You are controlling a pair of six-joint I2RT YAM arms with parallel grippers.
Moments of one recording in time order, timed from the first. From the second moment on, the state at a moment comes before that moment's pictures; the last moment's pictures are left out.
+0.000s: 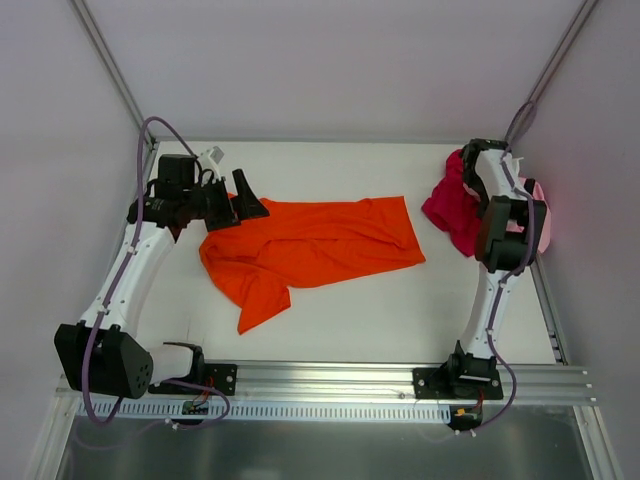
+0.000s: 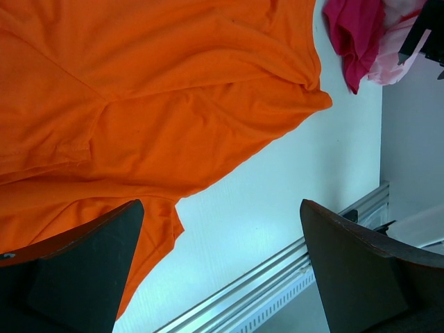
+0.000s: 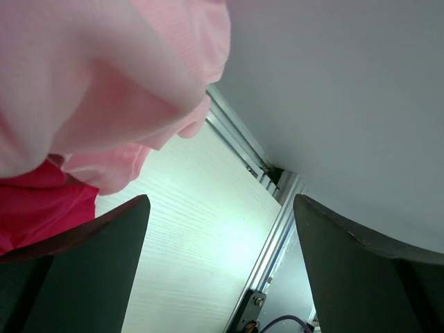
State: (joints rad) left arm -0.12 1.26 1.19 -0.70 0.52 -0.43; right arm -0.08 2.25 1.97 -1.38 0.98 0.52
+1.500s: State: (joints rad) left arm -0.28 0.95 0.60 -0.86 0.28 -0.73; right arm 0.31 1.78 1.41 -1.06 0.14 0.35
